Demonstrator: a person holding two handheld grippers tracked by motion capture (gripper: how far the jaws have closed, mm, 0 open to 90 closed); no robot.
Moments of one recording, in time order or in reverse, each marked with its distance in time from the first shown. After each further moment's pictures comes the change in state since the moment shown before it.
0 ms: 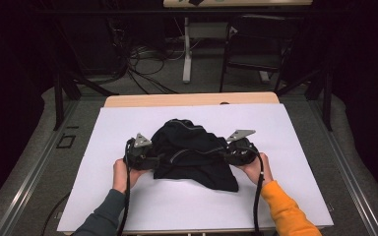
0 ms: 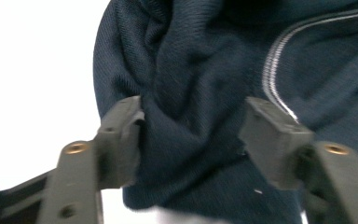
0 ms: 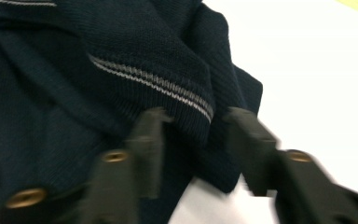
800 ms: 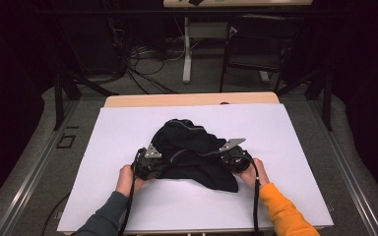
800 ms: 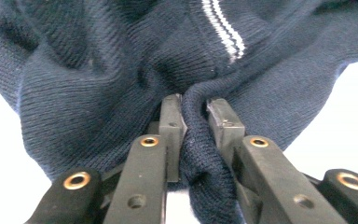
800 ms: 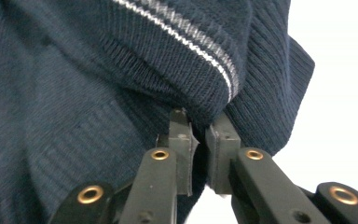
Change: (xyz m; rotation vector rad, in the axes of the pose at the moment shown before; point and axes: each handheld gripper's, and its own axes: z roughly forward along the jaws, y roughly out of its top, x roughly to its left) left arm -0.020 -0.018 0.025 0.135 -0.127 0.139; right arm 0.014 -0.018 0.026 0.103 0.024 -0.103
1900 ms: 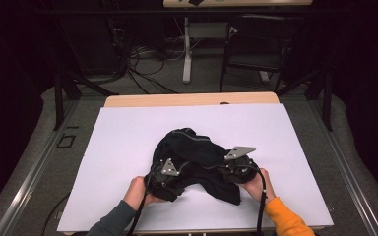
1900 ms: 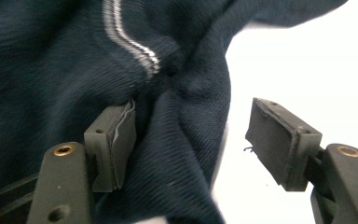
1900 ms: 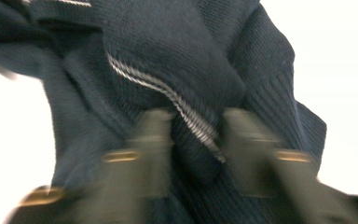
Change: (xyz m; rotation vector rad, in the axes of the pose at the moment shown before) left arm -0.072 0.010 -0.002 0.110 -0.070 0.180; right arm 0.020 -0.011 -0.032 -0.103 0.037 0.042
